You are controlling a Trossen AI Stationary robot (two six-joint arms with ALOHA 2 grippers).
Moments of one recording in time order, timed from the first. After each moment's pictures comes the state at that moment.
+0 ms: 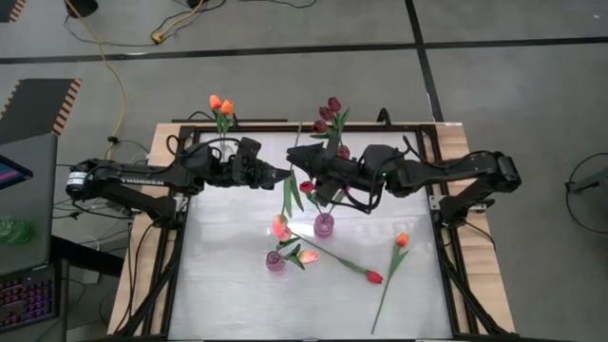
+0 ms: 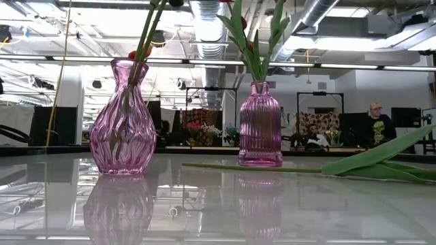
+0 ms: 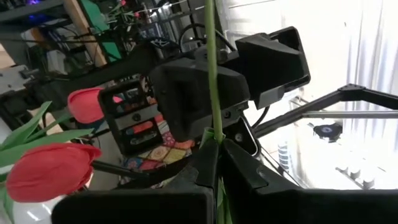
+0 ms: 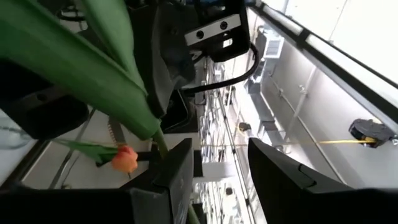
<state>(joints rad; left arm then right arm) 0.09 1.18 0.86 0.63 0.18 -1.30 0.09 1.52 1.42 0.28 0.38 -1.62</state>
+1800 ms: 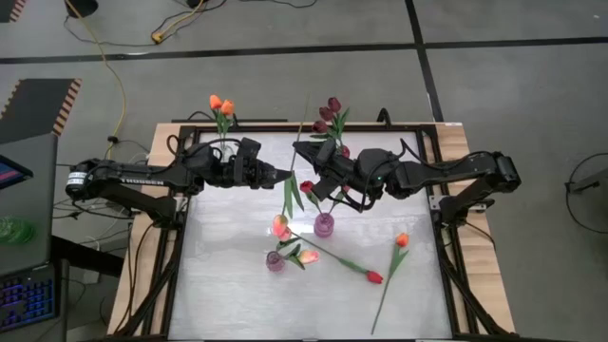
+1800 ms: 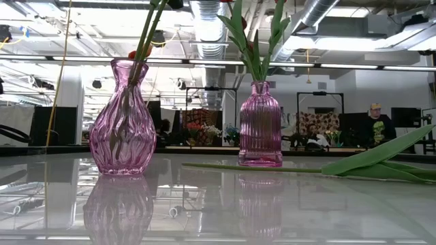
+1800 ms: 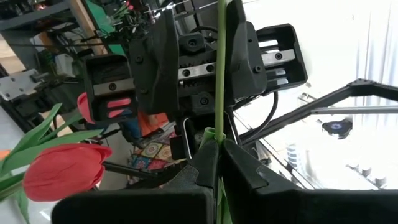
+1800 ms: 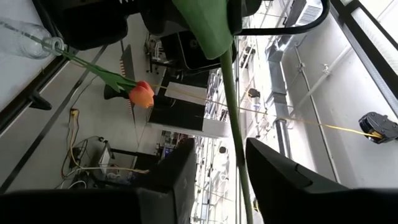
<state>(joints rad) 0.09 1.18 0.86 0.61 0.18 -1.27 0.11 1.53 1.42 0.19 0.62 -1.79</state>
